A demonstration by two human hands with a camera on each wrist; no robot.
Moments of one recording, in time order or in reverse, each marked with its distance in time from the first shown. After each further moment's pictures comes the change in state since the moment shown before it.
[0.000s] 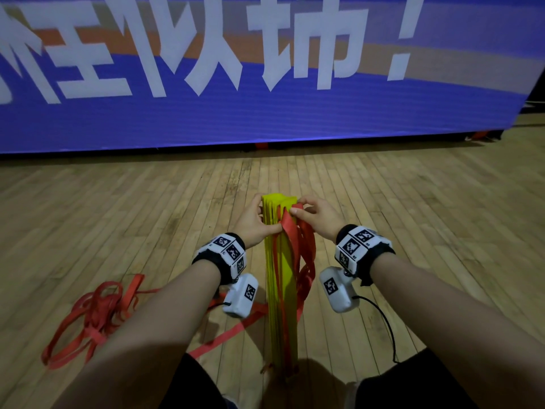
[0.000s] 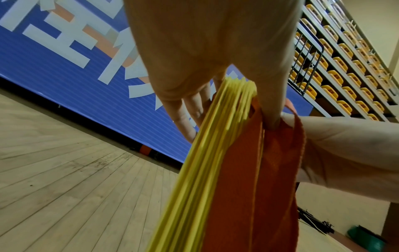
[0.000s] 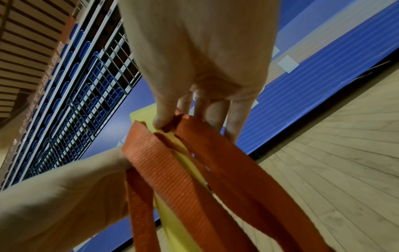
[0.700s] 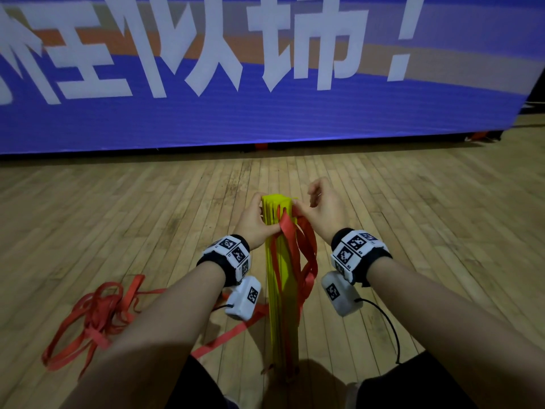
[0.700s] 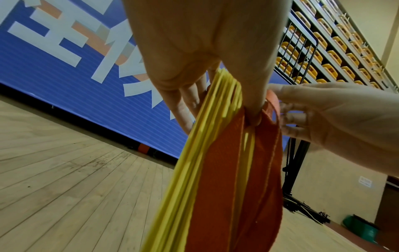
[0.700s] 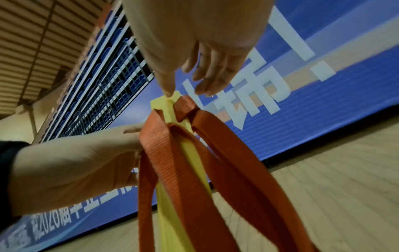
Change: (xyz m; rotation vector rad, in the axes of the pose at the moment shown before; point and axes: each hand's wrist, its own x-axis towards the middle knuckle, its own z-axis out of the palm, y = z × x) left_hand 0.002 -0.005 0.003 0.083 0.083 0.027; right_hand -0.002 -0.004 0.006 -0.209 0.469 -0.228
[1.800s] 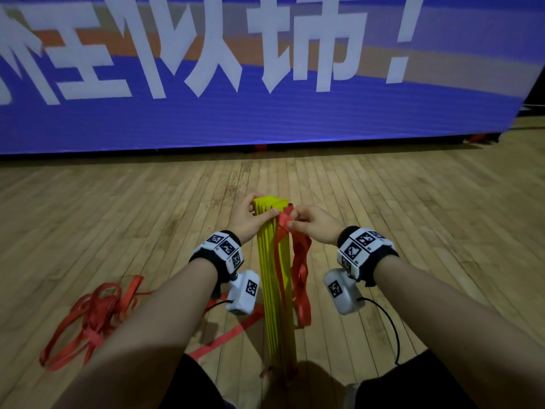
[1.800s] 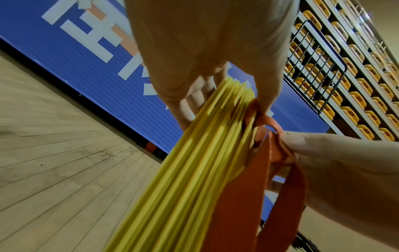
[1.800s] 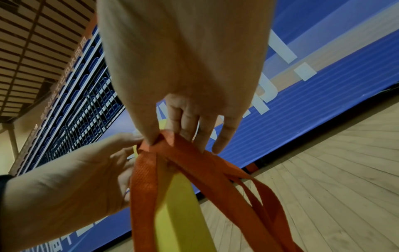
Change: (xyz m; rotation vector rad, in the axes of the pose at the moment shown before) left_hand 0.005 0.005 -0.011 -0.173 0.042 -0.066; right_hand 0.002 0.004 -0.003 0.093 -0.647 0.083
